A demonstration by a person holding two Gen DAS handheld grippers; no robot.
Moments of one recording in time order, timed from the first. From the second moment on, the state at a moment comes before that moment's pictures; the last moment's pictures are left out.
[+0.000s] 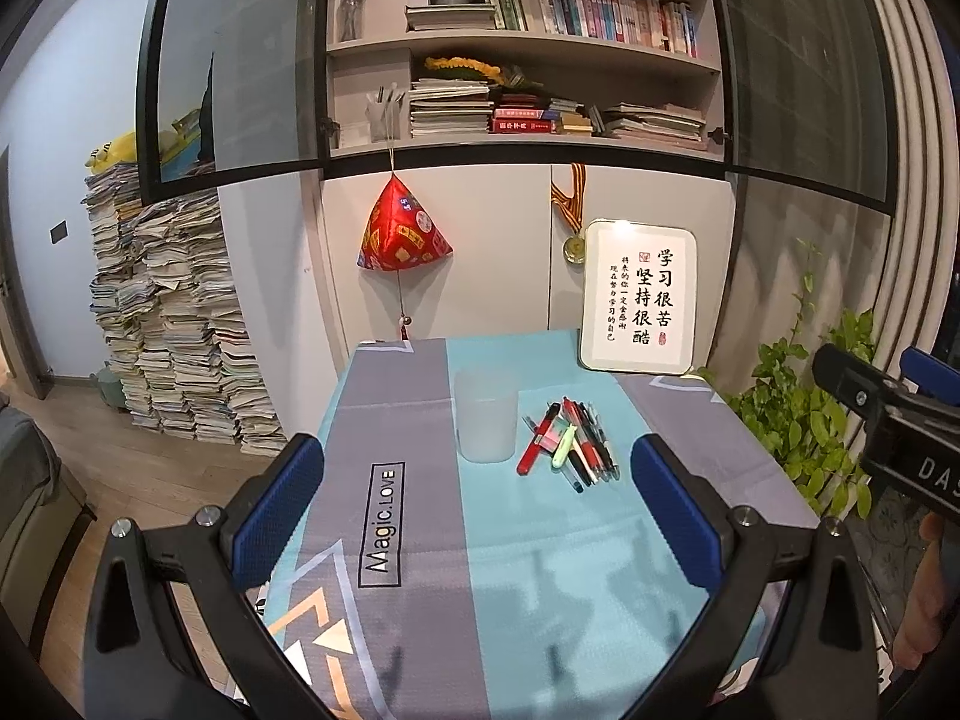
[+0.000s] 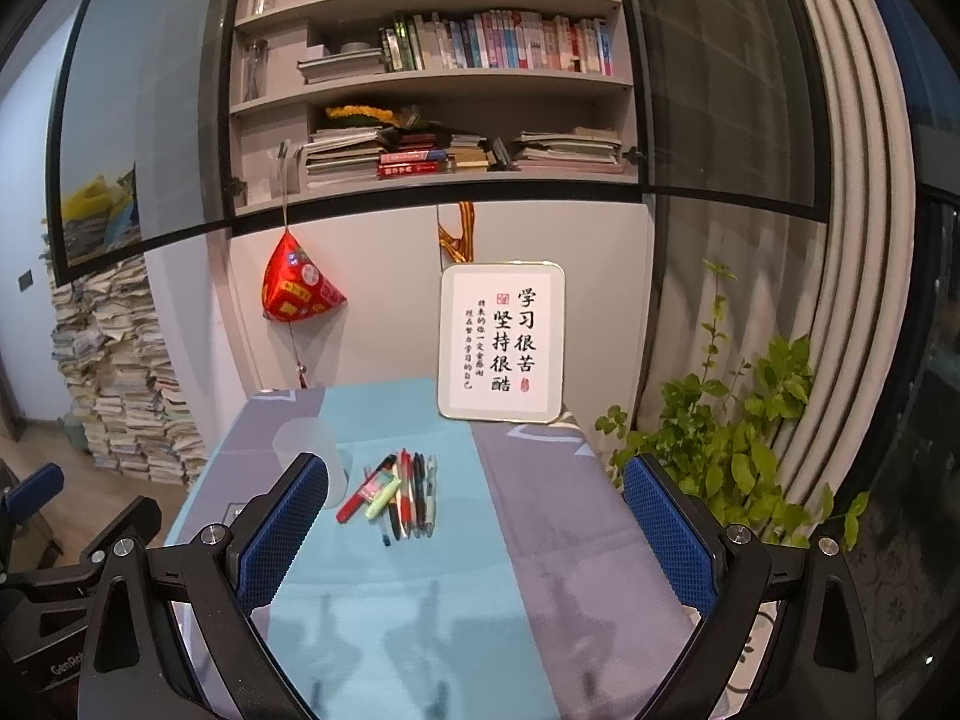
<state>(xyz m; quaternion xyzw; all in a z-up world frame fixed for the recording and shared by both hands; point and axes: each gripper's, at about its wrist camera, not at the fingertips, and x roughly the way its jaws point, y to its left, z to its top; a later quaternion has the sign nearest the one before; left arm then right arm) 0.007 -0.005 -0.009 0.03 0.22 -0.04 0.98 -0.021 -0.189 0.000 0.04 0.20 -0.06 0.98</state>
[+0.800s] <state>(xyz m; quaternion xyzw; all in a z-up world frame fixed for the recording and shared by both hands) 0.007 -0.008 -0.013 0.03 0.22 -0.03 0.97 -0.020 -0.190 -0.004 0.04 0.20 -0.06 0.98</state>
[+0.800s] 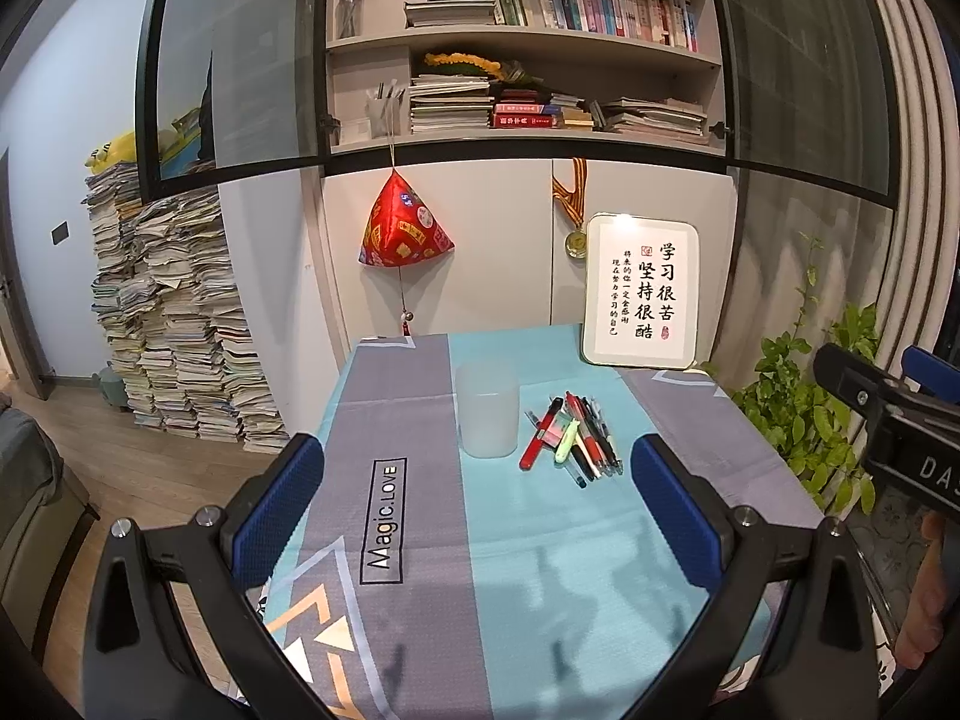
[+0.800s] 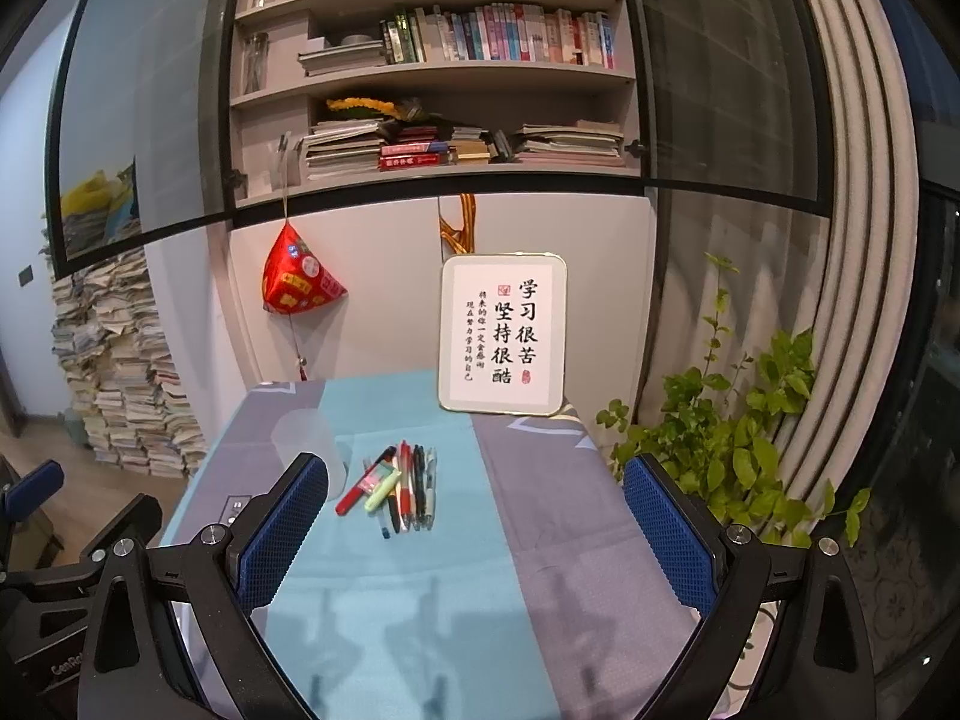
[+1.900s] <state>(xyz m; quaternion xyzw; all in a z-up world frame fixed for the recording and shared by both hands) 0.020 -0.001 -0.022 0.03 0.23 -0.03 0.97 -0.004 -0.182 -0.010 0.03 0.22 -0.06 0.97</state>
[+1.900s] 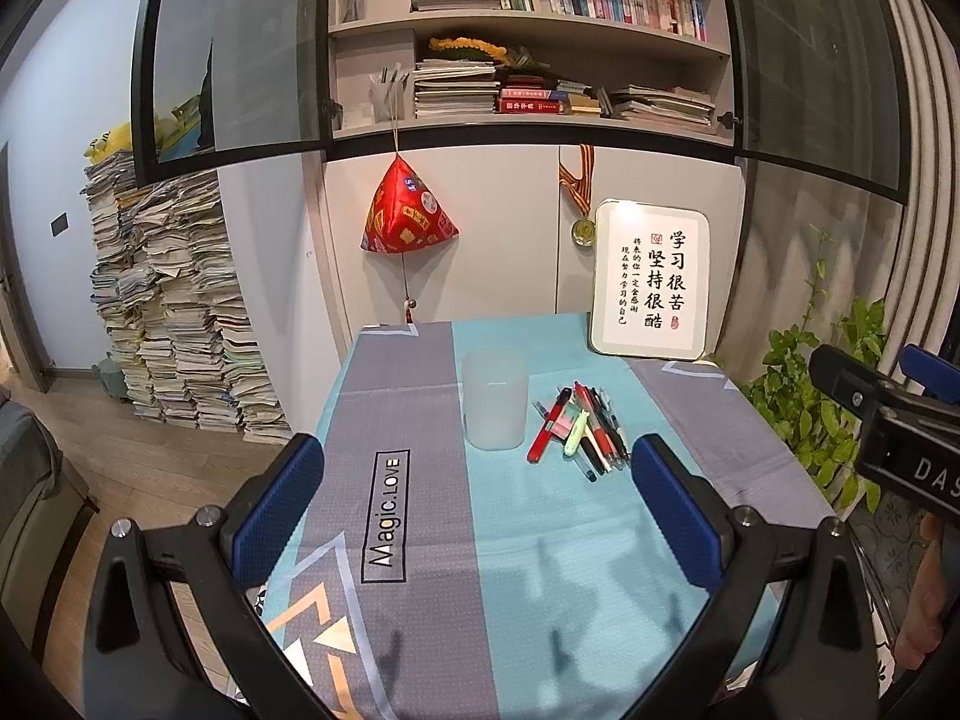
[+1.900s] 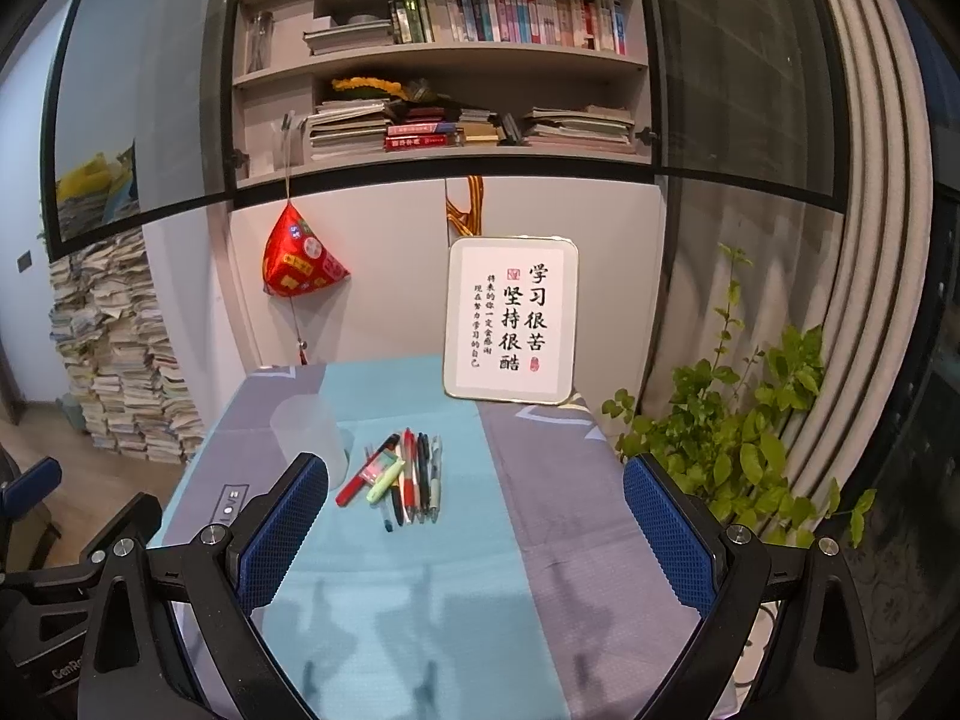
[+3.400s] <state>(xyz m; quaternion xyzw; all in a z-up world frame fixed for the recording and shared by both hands) 0.160 -0.028 -0.133 0.05 0.41 -0.09 0.90 0.154 -0.209 -0.135 0.08 0.42 0.02 0.90</state>
